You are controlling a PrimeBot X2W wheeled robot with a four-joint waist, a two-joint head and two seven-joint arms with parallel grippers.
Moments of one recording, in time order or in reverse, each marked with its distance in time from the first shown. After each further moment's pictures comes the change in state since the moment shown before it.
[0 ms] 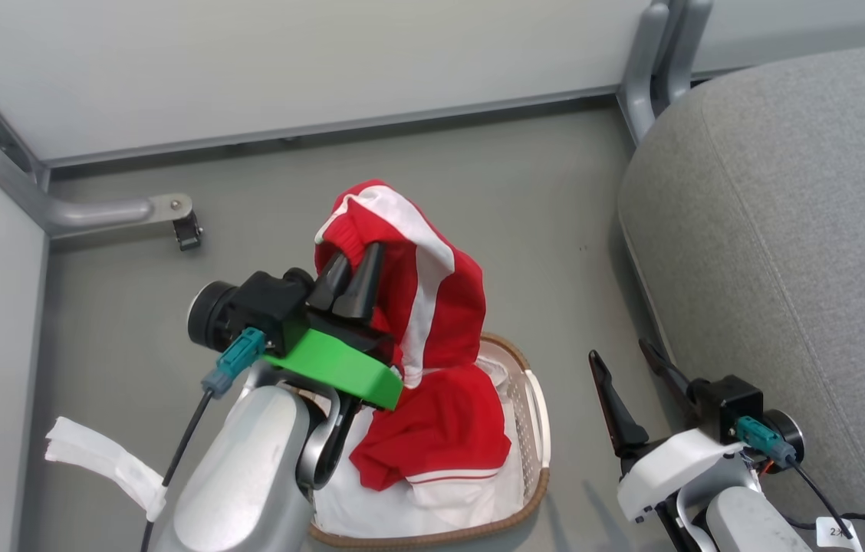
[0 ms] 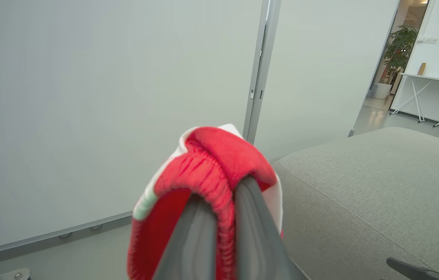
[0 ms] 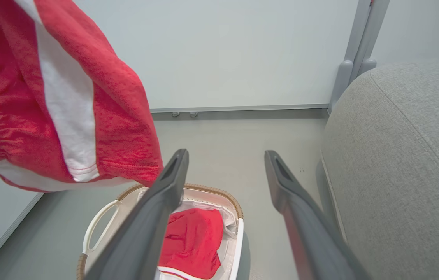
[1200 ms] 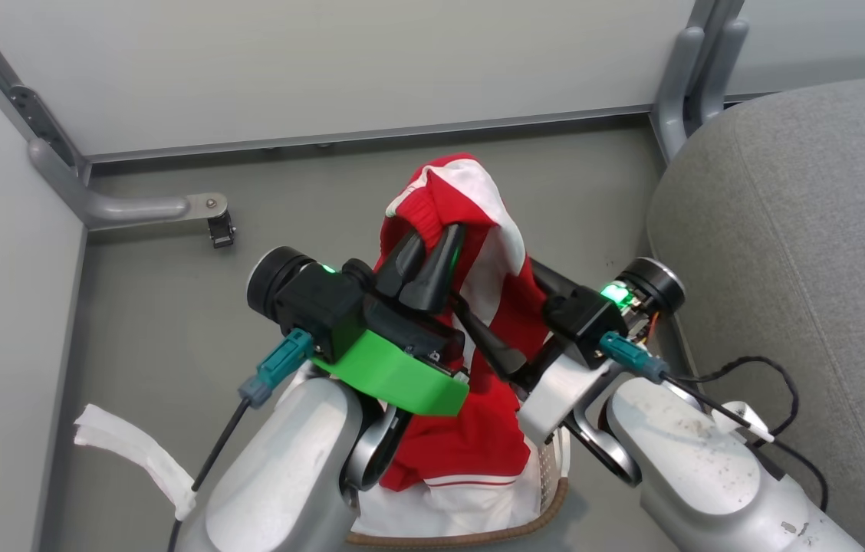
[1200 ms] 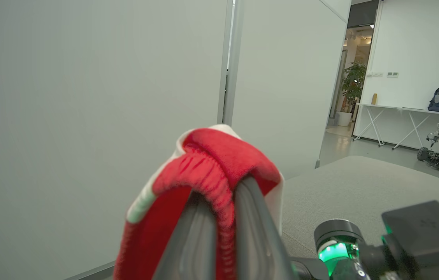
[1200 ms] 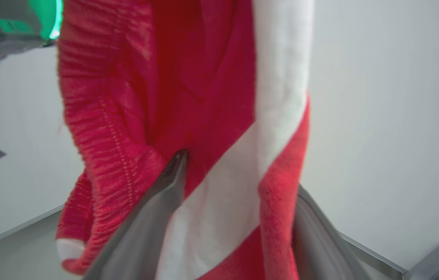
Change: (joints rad) left arm -0.048 0.000 -0.152 -0.168 -0.072 0.032 0.000; right arm -0.364 -0.073 0.420 -0.024 -0.022 0.000 0.000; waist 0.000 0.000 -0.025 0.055
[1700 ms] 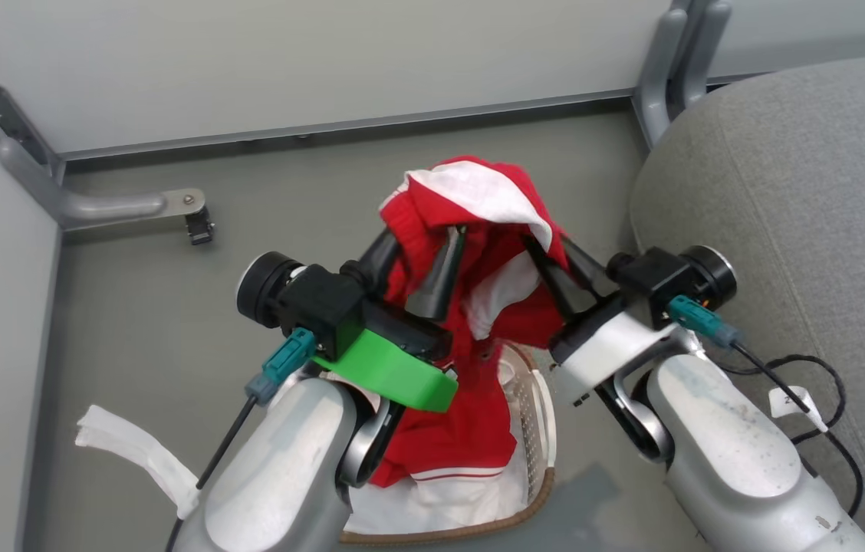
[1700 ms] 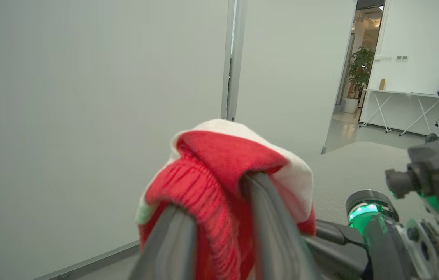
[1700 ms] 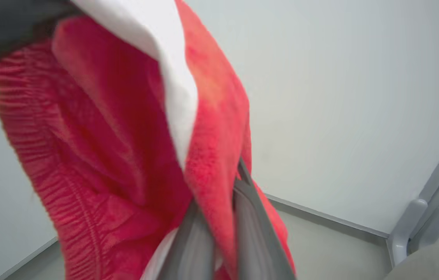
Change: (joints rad) left arm 0.001 0.000 0.012 0.046 0.040 0.014 -0.002; right arm 0.029 0.028 -0.156 -0.017 0.059 0.000 0.000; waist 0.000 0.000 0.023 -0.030
